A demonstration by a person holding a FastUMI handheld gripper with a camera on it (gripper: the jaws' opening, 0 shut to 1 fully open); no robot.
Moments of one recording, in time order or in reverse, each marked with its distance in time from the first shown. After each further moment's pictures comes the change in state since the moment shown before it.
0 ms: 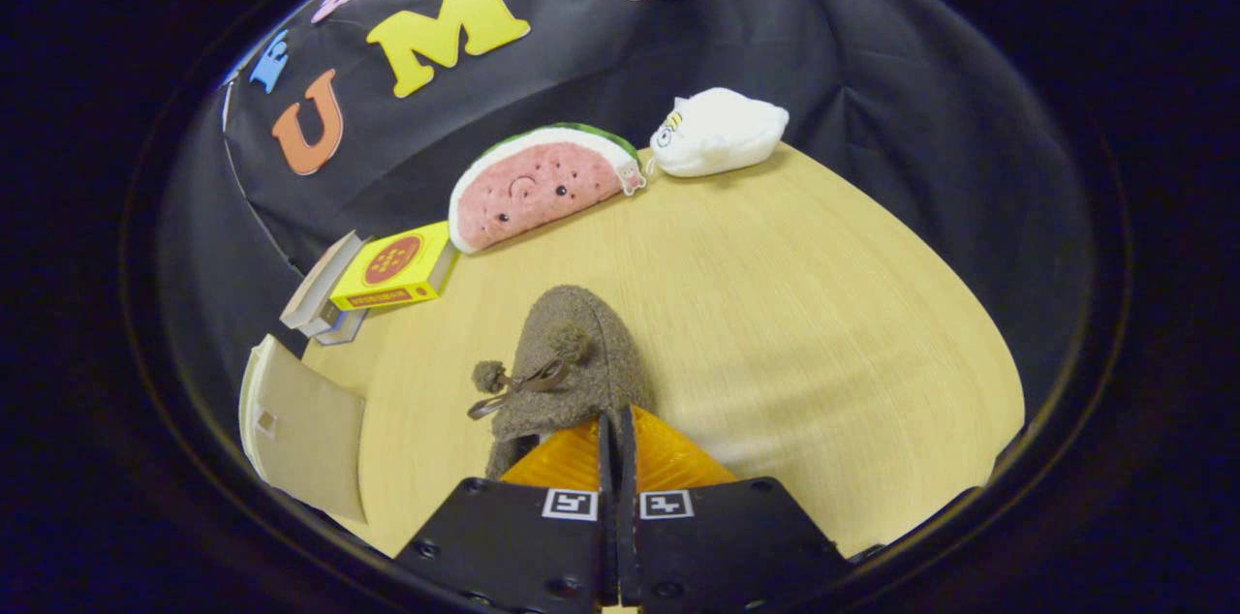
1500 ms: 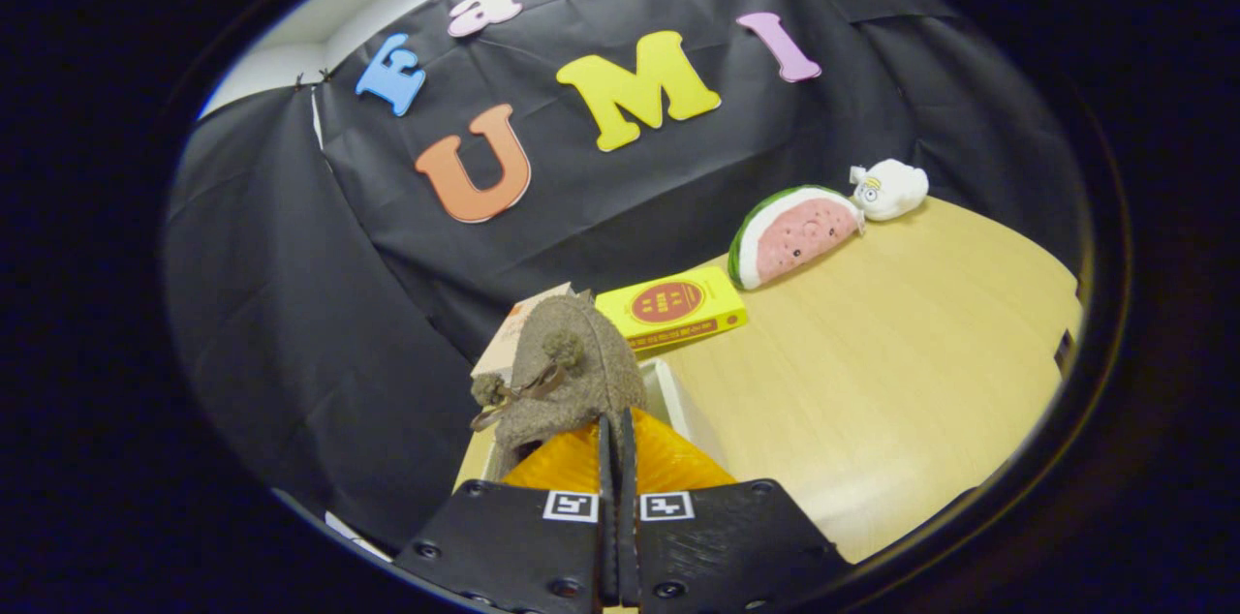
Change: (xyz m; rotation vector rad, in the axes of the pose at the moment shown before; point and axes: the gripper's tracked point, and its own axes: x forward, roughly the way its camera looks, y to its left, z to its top) arm -0.088 0.420 -0.084 0.035 -0.246 0.172
